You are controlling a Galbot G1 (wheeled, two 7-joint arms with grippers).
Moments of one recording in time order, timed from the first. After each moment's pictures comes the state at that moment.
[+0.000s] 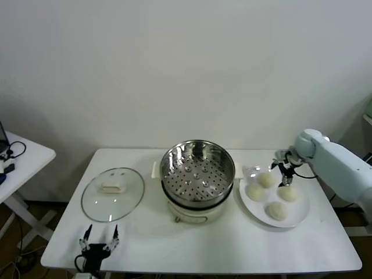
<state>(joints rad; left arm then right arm) 1.61 -1.53 -0.74 -1.71 0.07 -0.17 0.06 0.03 0.90 -0.70 0.73 -0.27 0.08 -1.09</state>
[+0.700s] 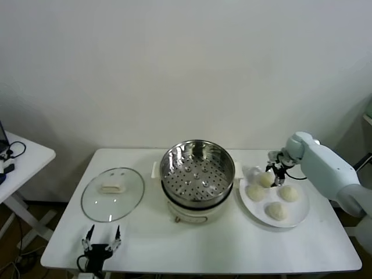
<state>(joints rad) 1.60 -1.54 -0.73 -1.70 0.08 -0.18 0.06 0.01 0.99 -0.64 0.61 -0.31 0.09 -1.09</state>
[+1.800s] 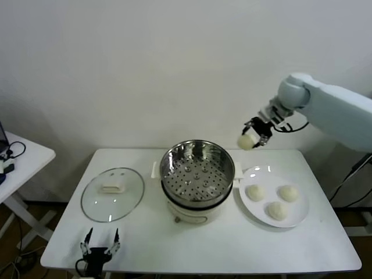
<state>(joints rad) 1.62 -1.55 -0.73 -1.69 0.12 -0.20 0.03 0.70 0.88 -1.30 1.30 0.08 0.29 -1.12</state>
